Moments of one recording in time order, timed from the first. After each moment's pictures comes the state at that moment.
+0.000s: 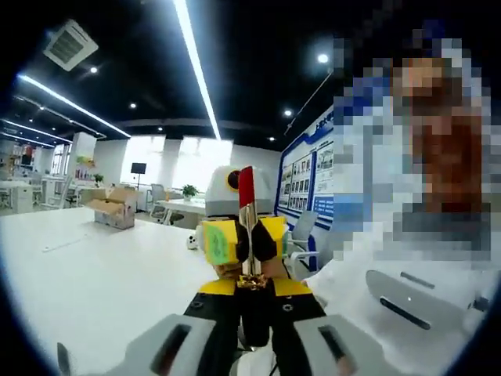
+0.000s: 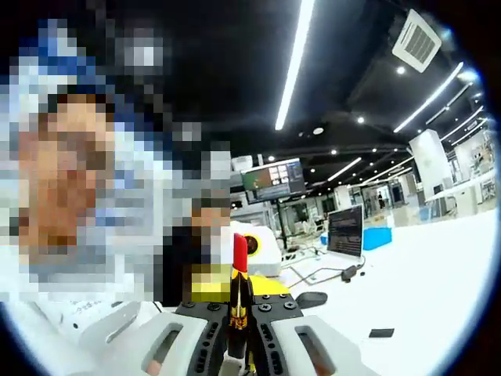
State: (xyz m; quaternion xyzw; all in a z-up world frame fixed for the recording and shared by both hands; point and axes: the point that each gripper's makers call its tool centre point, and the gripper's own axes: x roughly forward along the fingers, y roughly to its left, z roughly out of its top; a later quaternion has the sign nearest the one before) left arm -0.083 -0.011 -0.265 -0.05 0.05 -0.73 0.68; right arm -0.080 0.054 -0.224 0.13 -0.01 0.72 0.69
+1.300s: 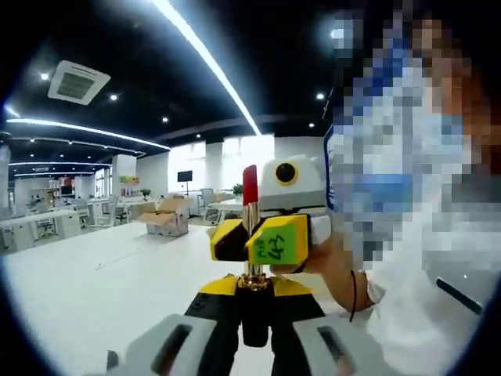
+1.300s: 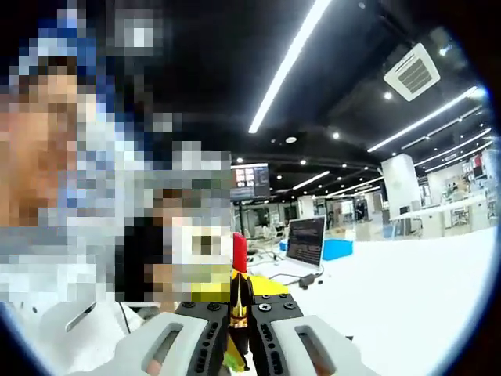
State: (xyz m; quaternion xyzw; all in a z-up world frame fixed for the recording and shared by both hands) left arm -0.038 -0.005 -0.267 0.03 0.01 -0.61 0.79; right arm -0.044 0.047 -0.224 0.09 -0.04 0.63 0.77
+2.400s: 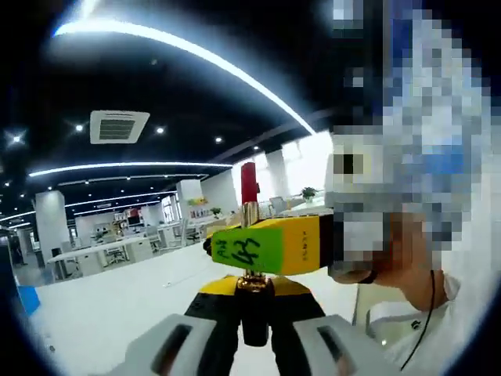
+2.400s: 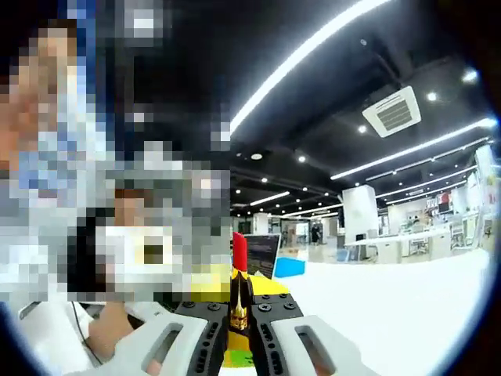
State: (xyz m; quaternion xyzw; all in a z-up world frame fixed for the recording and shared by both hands) left arm 0.004 -0.001 -0.259 0.10 -0.08 -0.42 0.90; right arm -0.016 0.040 -0.219 0.05 -0.10 0.52 0.85
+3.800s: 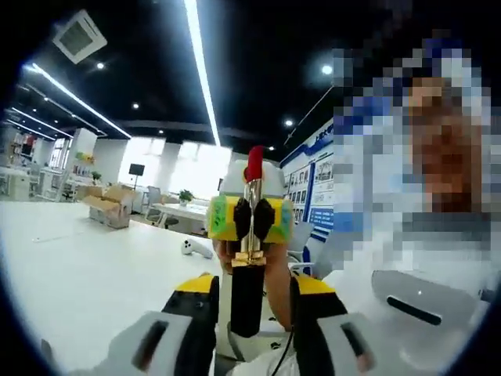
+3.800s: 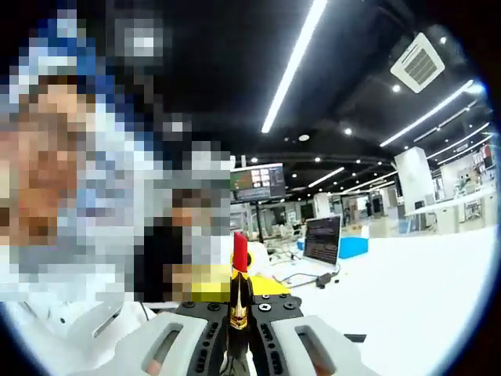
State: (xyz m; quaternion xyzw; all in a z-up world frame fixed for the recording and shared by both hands) left arm -0.077 -0.023 -0.266 -0.09 0.05 -0.74 0.67; right arm -0.066 0.039 -0.214 0.10 -0.03 0.67 0.73
